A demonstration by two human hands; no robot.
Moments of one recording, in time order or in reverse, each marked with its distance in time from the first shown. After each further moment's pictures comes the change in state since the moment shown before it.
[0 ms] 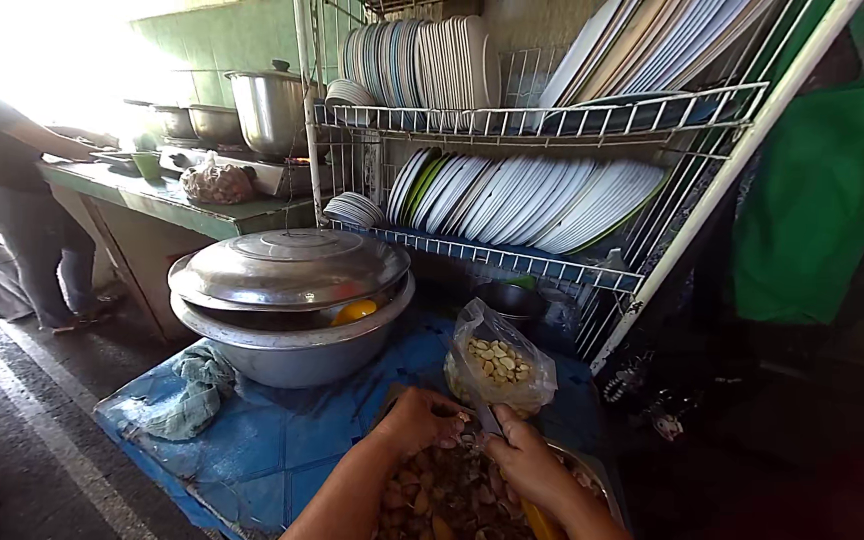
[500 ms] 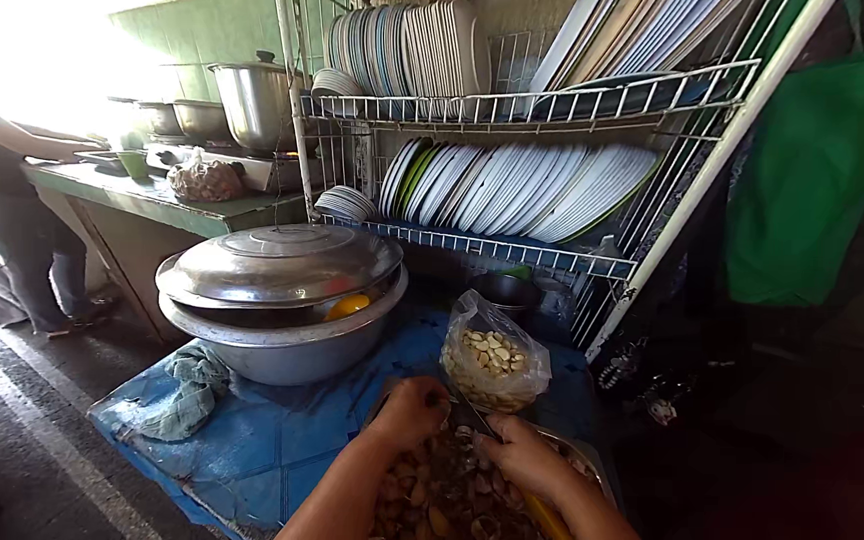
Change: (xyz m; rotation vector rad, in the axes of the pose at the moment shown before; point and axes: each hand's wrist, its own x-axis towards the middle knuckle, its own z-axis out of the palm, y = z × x) left_hand 0.004 -0.002 -0.002 0.263 0.069 0.102; right_hand 0.008 0.011 -0.006 -0.110 -0.129 0.112
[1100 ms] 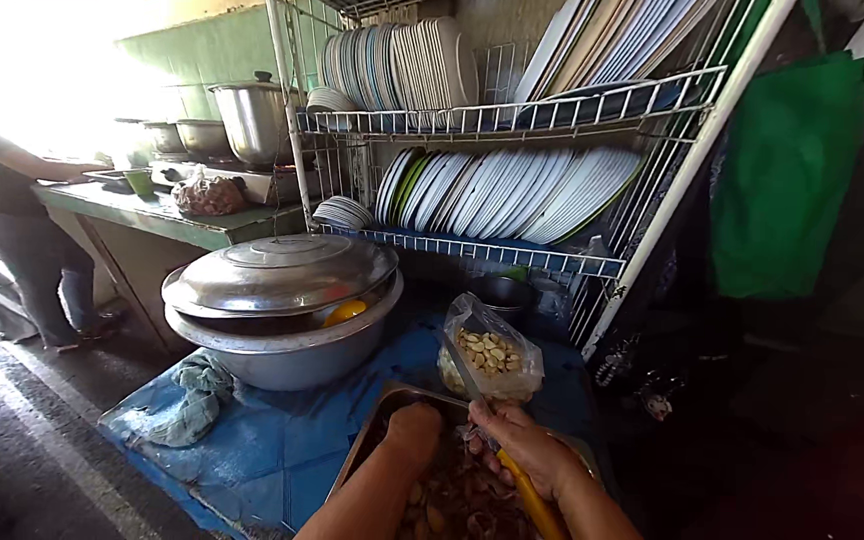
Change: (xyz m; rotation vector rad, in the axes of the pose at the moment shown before) left_hand 0.004 0.002 0.033 0.922 -0.223 -0.160; right_hand -0.009 -0.001 -0.004 0.486 -0.004 -0.059
